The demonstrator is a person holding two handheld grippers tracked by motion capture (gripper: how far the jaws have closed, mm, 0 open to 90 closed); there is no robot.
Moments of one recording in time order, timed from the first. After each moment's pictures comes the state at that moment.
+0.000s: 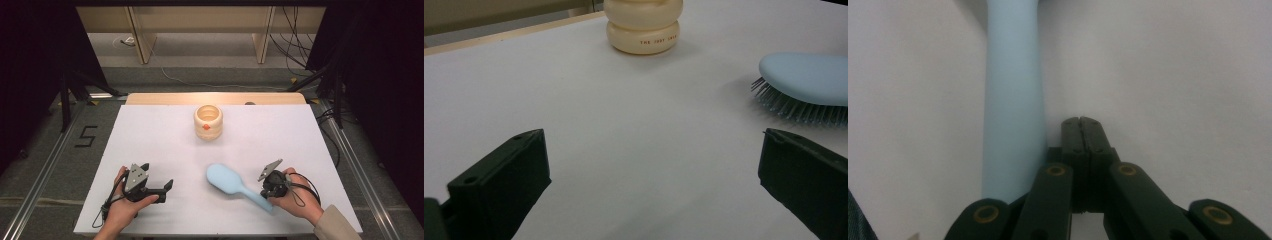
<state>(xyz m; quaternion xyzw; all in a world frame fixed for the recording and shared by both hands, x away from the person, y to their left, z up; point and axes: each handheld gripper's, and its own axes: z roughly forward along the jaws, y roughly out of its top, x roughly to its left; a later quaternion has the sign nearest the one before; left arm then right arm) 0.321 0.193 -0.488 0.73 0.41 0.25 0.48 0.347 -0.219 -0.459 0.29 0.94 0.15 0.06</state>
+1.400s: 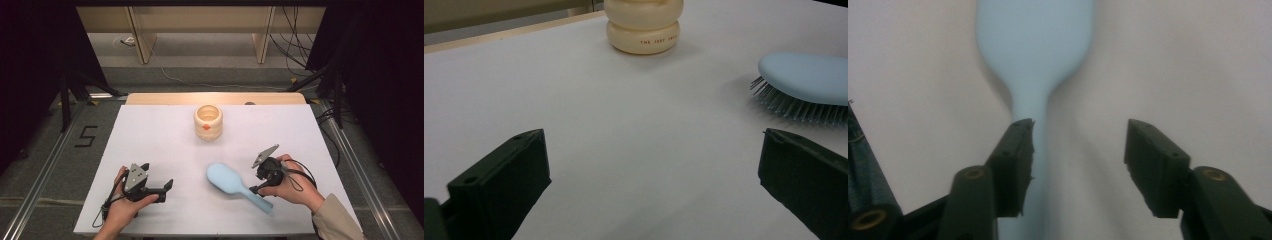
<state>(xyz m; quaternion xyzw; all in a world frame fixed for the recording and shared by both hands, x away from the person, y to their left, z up) 0.322 0.194 -0.488 0.73 0.41 0.25 0.48 0.364 -0.198 -0.424 0.27 0.94 0.19 0.05</state>
